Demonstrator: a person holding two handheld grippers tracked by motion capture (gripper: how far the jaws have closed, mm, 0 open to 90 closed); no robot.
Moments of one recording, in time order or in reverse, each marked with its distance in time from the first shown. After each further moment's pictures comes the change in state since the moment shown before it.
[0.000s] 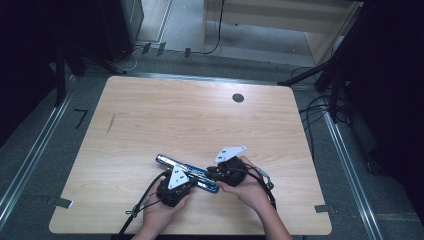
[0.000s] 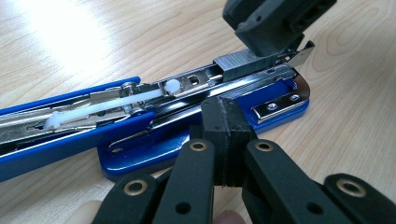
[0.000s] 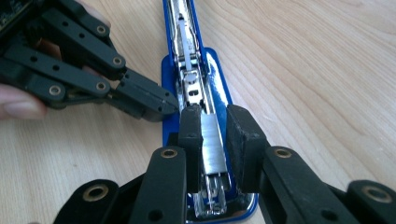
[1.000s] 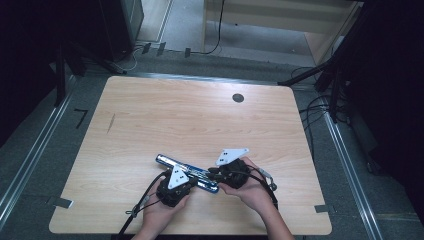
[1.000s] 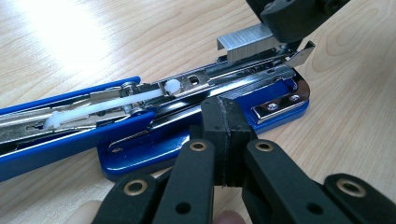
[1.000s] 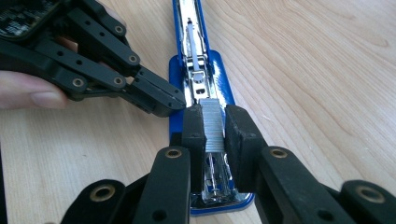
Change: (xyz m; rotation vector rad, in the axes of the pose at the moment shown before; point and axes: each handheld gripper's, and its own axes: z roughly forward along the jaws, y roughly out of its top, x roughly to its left) left arm 0.000 0.000 0.000 -0.003 0.000 -0.007; right arm 0.008 0.003 -0.012 -0.003 -0.017 -0.049
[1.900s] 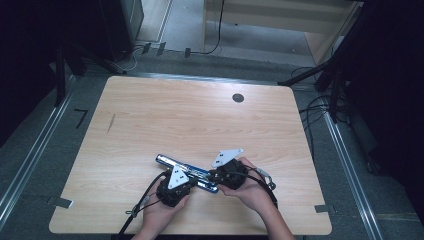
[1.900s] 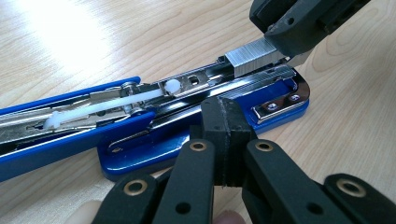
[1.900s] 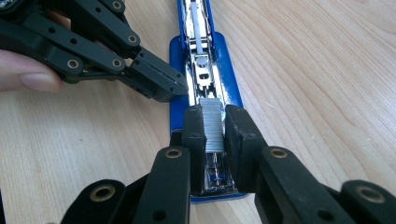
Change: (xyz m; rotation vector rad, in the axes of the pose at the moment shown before) left arm 0.000 0.000 0.000 0.000 0.000 0.001; right arm 0.004 0.003 0.004 0.086 -0.019 -0.031
